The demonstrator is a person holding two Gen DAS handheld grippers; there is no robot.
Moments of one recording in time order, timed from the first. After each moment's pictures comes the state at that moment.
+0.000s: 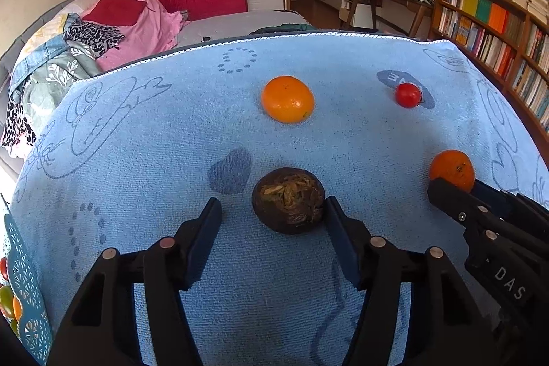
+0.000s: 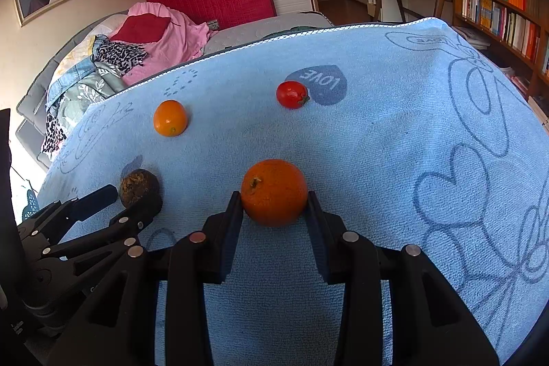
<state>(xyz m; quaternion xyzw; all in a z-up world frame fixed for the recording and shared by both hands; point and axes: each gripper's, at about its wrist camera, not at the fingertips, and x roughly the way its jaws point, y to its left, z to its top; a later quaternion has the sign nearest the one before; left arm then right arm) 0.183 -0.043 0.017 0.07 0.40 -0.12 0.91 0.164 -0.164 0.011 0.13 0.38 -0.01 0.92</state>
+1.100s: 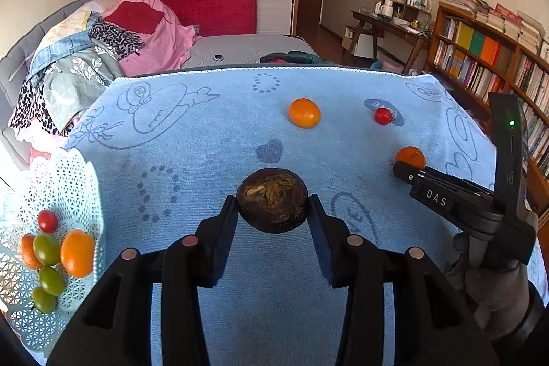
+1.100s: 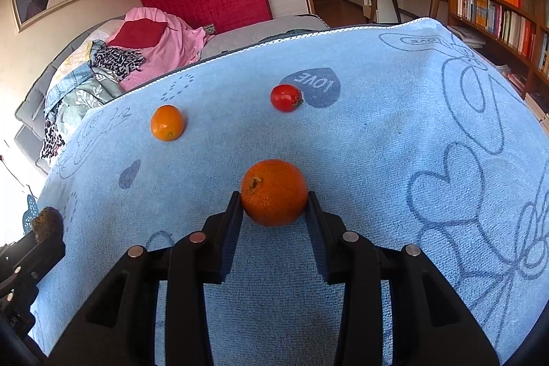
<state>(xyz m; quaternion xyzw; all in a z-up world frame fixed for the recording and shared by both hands) 0.094 0.015 0.072 0.02 0.35 -0.11 0.93 0.157 -0.169 0.010 0.13 0.37 -0.02 0.92</state>
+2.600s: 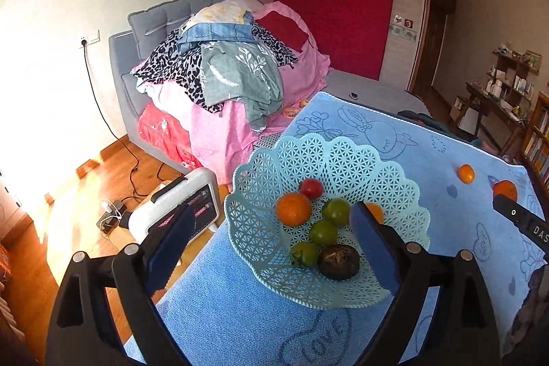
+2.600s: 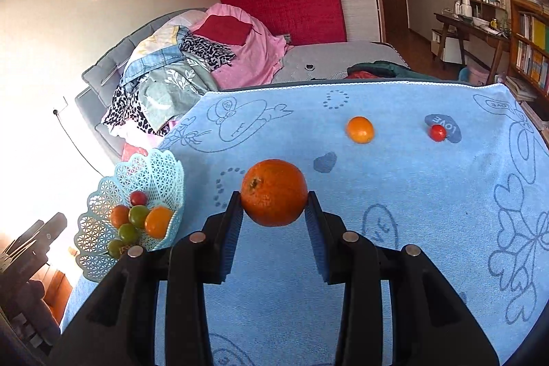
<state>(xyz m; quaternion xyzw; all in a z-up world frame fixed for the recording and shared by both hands) -0.033 0.257 0.119 -0.08 0.29 0.13 0.94 0.084 0.010 0.099 0.07 0.33 0.13 0.93</state>
